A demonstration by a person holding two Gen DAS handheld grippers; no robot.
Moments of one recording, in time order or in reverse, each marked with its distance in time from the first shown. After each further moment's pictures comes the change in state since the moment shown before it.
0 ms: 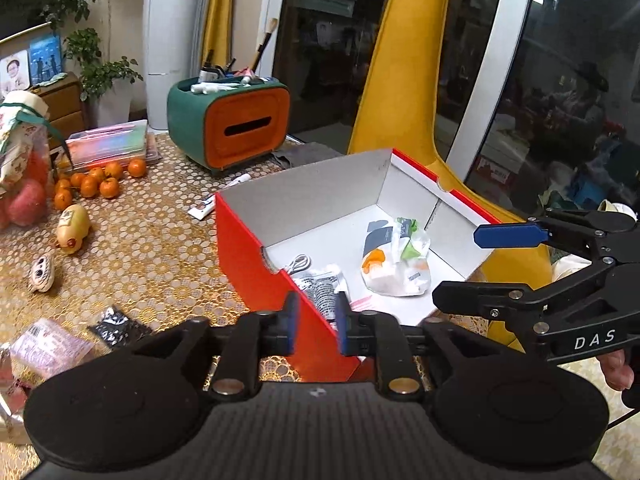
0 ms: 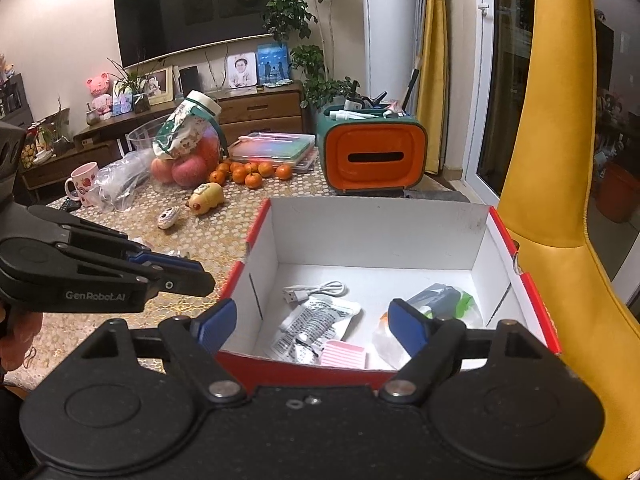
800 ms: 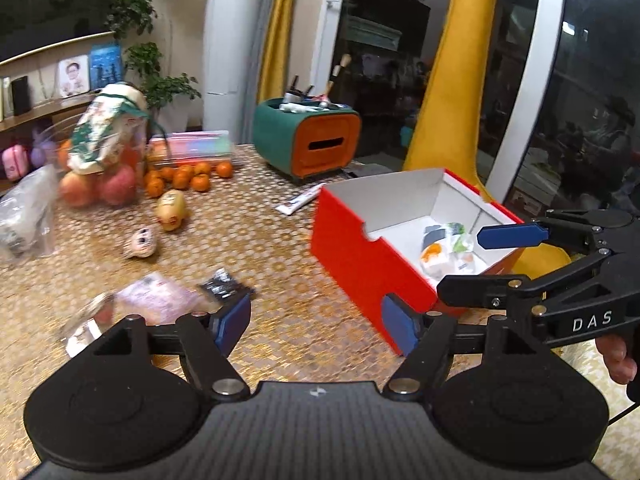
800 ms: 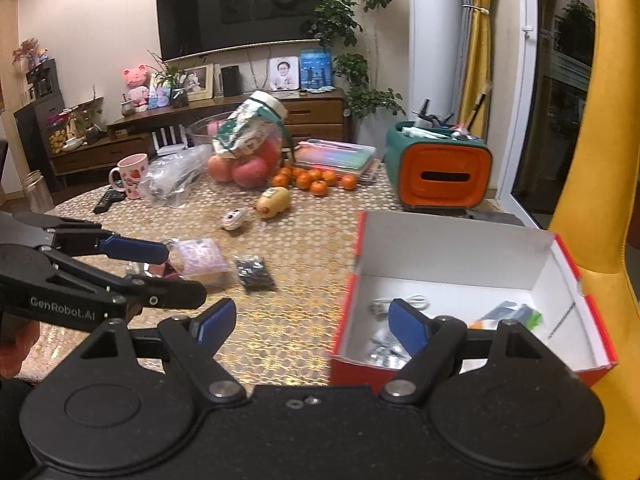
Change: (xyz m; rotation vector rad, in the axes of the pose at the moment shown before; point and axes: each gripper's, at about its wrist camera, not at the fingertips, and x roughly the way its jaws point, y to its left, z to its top) left arm -0.094 0.059 -0.057 -0.064 -0.102 0.121; right arm 0.001 0.096 0.004 -0.077 -0.021 0.070
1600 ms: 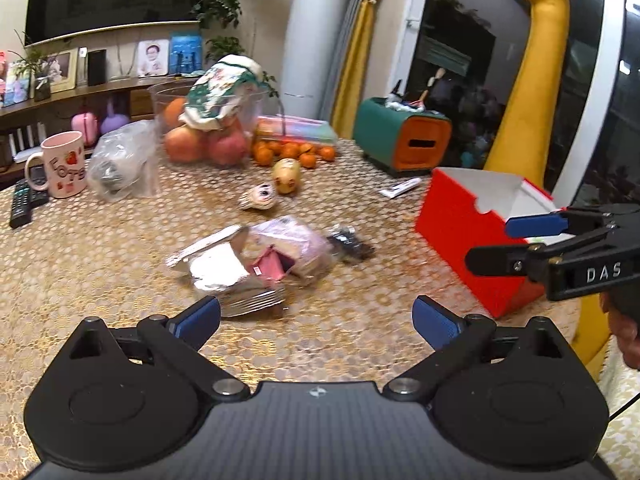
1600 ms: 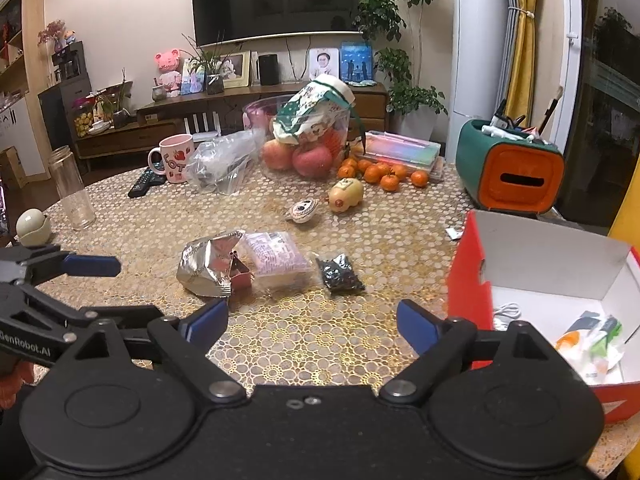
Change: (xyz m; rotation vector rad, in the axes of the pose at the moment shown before) left arm -0.039 0.093 -0.073 -0.128 -0.051 0.151; right arm 0.054 0.081 -0.002 -0.040 0.023 0.054
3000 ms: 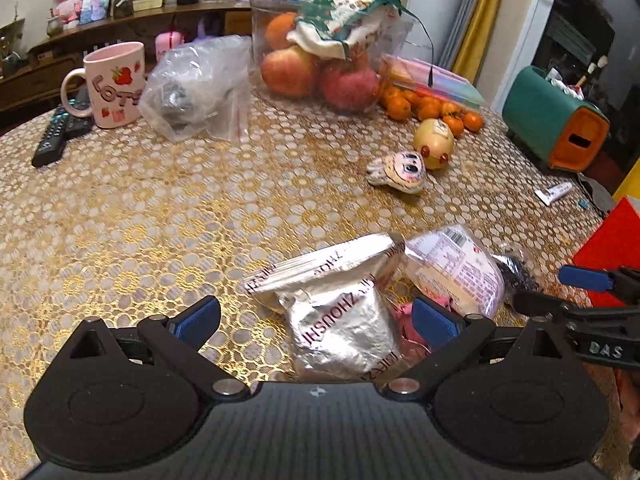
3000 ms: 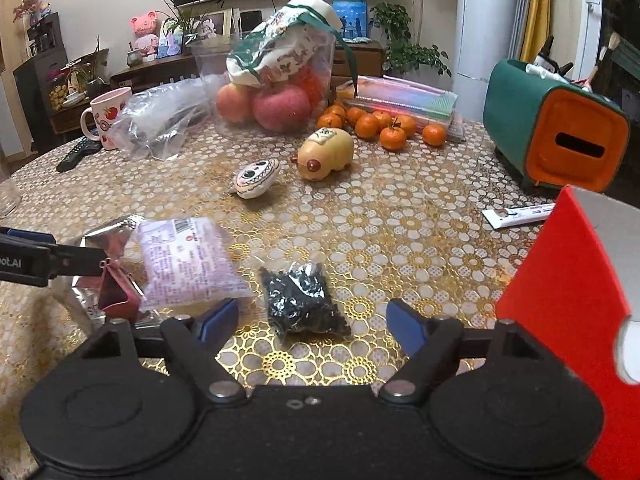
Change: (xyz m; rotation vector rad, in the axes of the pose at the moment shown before) left arm 0.135 0.081 0.038 -0.202 0.195 0.242; right arm 0.169 -0.040 0.010 -0.001 0.103 -0.019
